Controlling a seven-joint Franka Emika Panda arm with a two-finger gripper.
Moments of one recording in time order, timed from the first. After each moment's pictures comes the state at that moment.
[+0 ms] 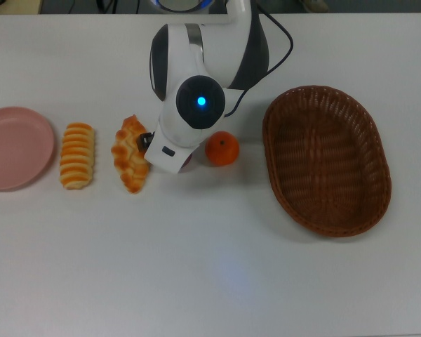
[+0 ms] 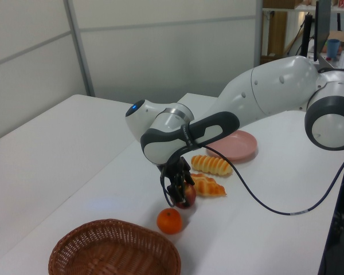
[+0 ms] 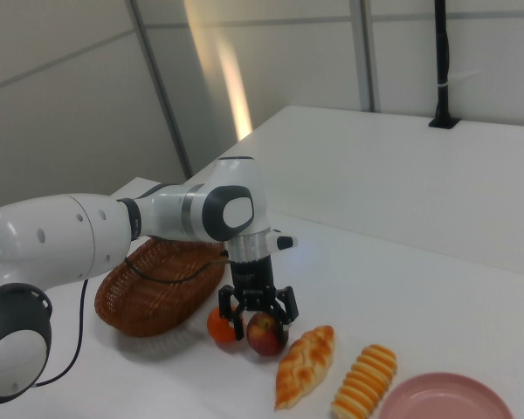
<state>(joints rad) 0.12 0.56 0.01 -1.49 -0.18 1.70 -0.19</state>
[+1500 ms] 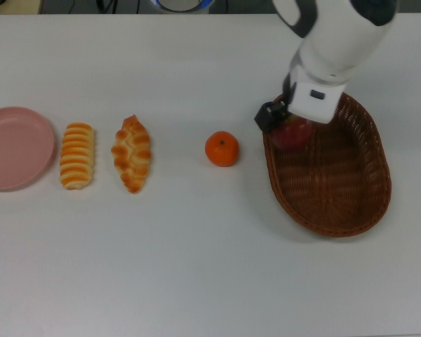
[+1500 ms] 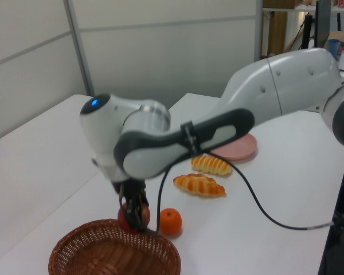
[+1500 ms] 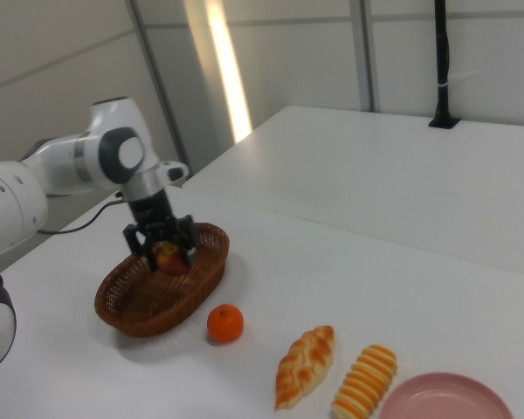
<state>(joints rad) 0.21 0.48 0.31 -1.41 -0.25 1.72 -0.02</state>
